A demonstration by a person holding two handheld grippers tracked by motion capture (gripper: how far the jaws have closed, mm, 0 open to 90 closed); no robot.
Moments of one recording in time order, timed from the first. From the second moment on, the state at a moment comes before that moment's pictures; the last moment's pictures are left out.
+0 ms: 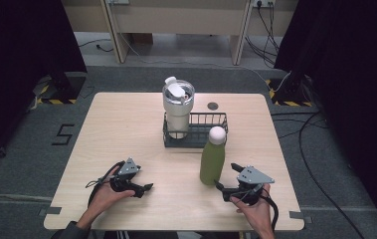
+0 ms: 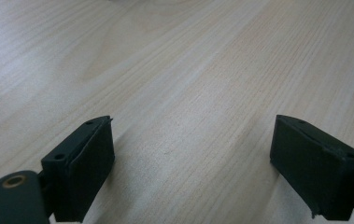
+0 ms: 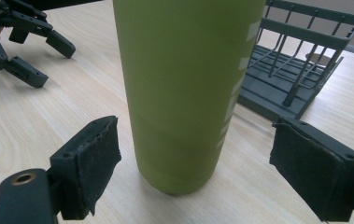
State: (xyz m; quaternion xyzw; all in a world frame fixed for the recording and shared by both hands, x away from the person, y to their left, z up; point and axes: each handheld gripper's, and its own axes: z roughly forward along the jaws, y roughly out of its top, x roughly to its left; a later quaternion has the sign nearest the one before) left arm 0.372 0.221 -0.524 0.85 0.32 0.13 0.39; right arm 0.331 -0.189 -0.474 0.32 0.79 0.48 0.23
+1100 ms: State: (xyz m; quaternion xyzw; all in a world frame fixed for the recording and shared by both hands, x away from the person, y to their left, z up) left arm 0.372 0.221 -0.524 0.85 0.32 0.13 0.39; right arm 0.356 -0.162 -0.478 0.29 0.77 0.52 0.22
